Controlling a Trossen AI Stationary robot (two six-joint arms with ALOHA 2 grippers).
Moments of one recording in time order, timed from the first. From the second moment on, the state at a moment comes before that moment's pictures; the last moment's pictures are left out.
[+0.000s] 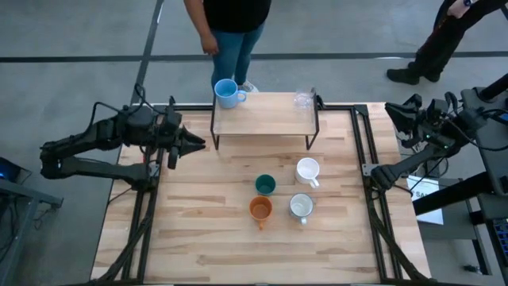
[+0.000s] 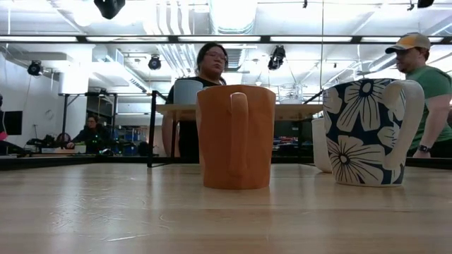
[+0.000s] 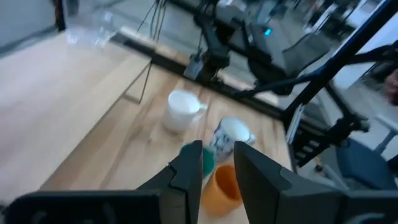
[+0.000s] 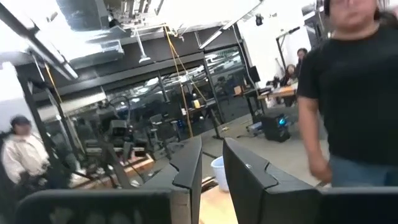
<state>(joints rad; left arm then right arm) 0.18 0.77 1.08 -0.59 0.14 -0.36 0.45 0.12 0.87 -0.36 0.84 -0.02</state>
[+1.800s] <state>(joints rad) 0.18 1.05 1.19 0.43 0.47 -0.28 0.45 0.44 1.17 -0.43 1.06 0.03</state>
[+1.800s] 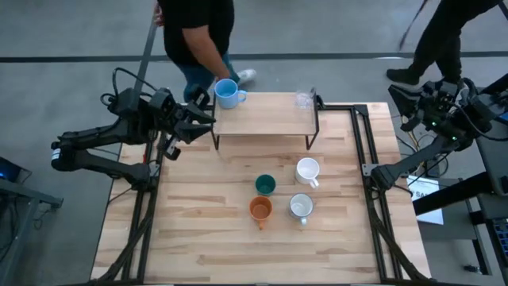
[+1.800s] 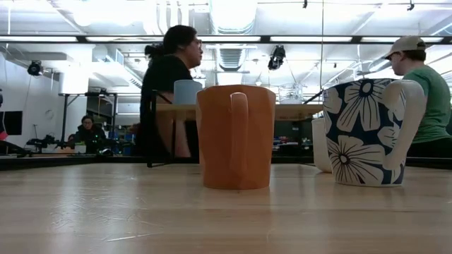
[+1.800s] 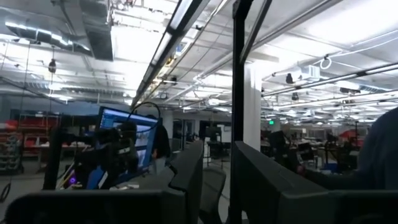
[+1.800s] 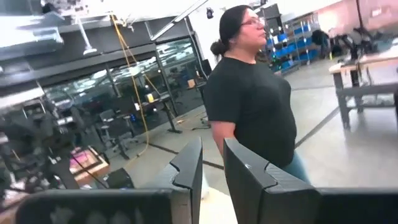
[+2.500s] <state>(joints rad) 0.17 1.00 1.19 0.41 0.41 -0.17 0.44 0.50 1.21 -0.35 1.29 -0.18</state>
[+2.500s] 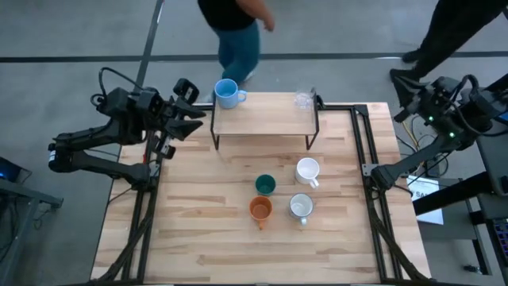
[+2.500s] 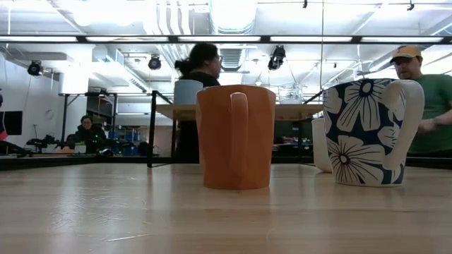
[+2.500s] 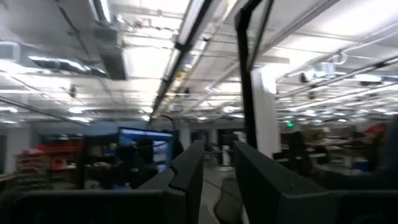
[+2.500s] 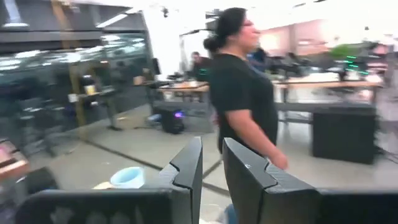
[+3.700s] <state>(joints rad) 0.17 1.03 1.20 0.60 0.34 -0.24 0.44 0.50 1.25 -0.35 1.18 0.06</state>
